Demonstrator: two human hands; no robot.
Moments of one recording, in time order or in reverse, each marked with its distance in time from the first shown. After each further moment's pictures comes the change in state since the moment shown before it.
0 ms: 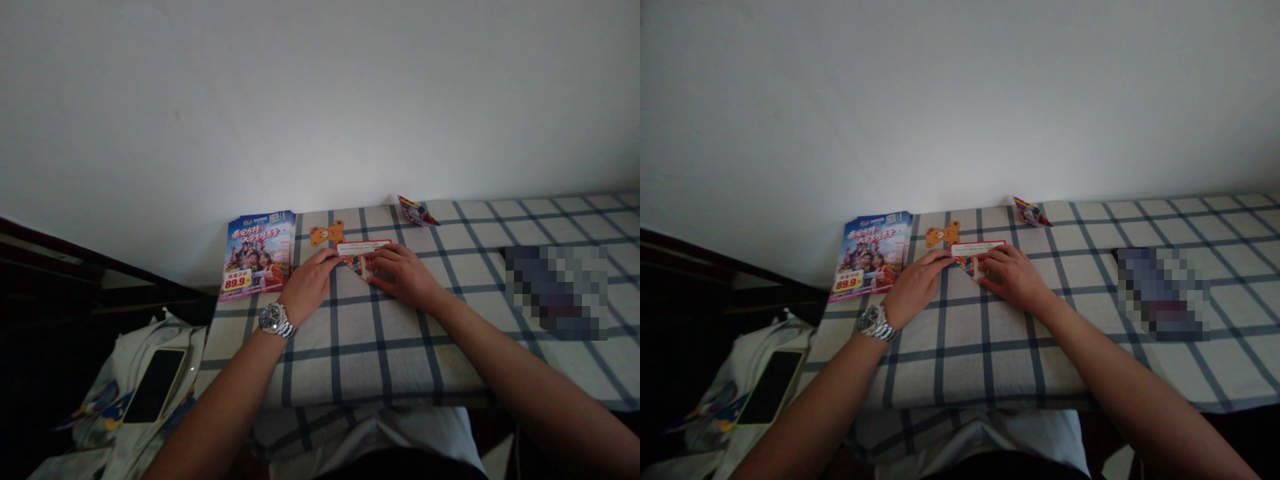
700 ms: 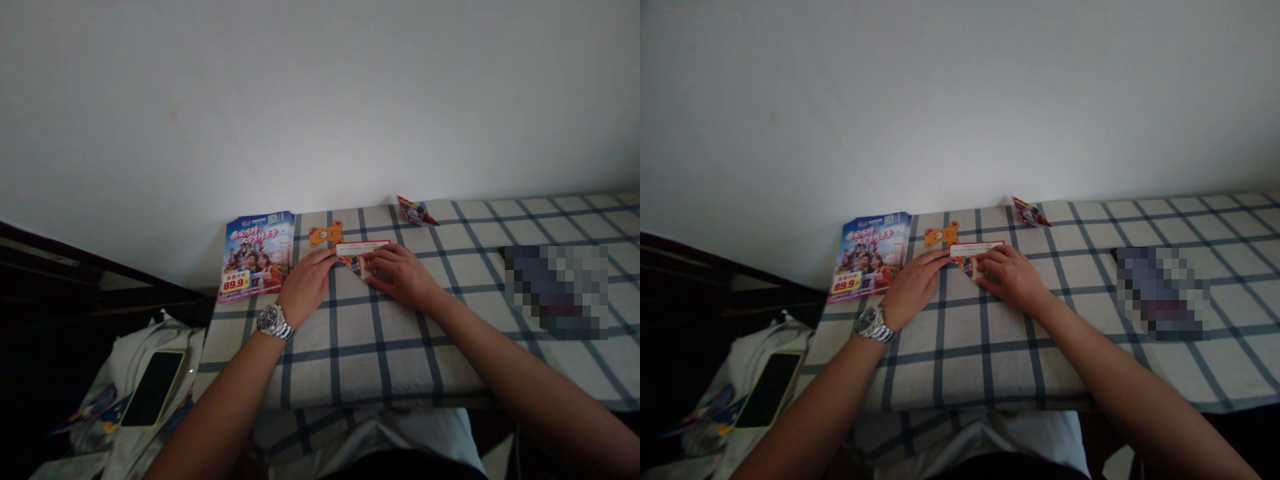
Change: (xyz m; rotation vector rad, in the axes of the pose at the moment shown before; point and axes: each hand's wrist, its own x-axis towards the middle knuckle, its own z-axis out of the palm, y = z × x) left_hand 0.000 -0.004 0.001 0.045 0.047 0.008; right_hand 0.001 -0.003 0.001 -0.020 -0.012 0.034
